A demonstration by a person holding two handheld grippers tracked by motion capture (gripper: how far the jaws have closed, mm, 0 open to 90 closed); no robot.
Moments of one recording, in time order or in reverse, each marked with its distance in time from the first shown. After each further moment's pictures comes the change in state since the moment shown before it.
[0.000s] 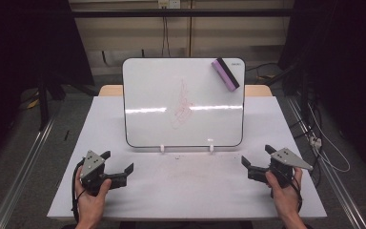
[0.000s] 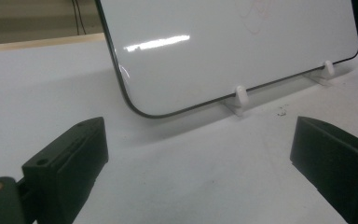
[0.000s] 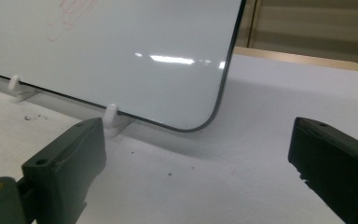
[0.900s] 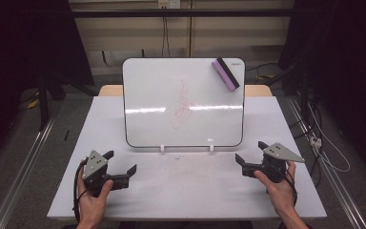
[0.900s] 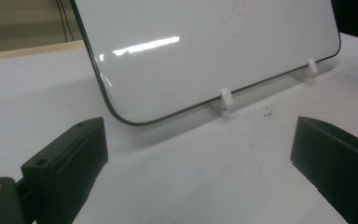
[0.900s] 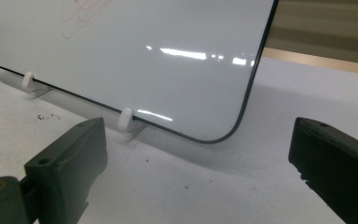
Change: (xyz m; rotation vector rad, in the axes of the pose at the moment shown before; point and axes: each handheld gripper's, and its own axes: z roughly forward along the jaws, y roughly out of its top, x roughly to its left) left arm -0.008 0.002 0.001 0.015 -0.041 0.065; right arm 0.009 0.012 0.015 0.030 0.056 -0.026
